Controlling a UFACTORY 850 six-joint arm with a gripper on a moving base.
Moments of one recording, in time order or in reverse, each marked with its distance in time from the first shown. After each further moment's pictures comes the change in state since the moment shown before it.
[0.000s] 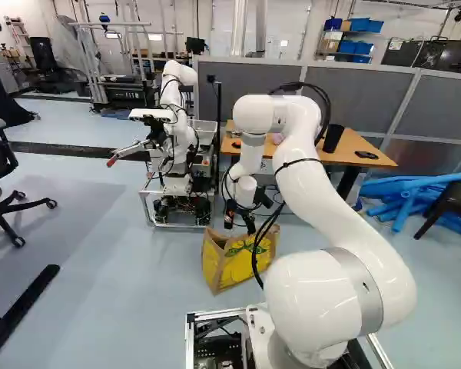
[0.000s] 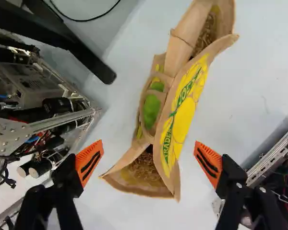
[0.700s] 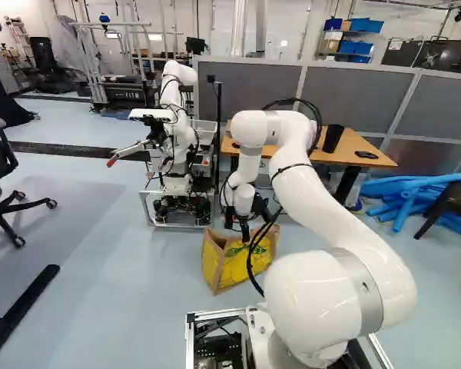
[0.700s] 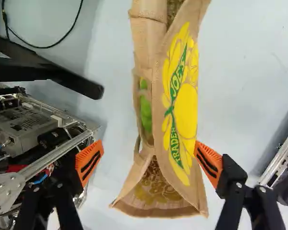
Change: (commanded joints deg) arm 0.0 -7.5 -5.9 0.0 0.0 16.1
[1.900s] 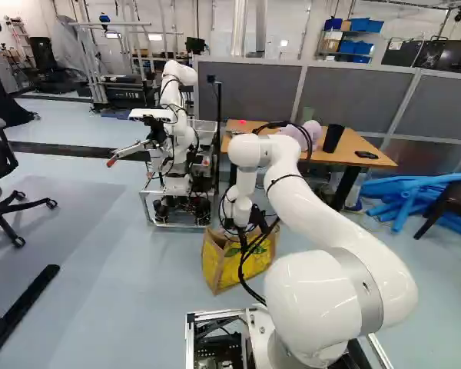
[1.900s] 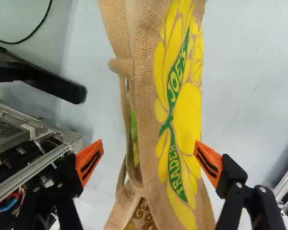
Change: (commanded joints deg) arm 0.0 -12.9 -11.3 0.0 0.0 0.1
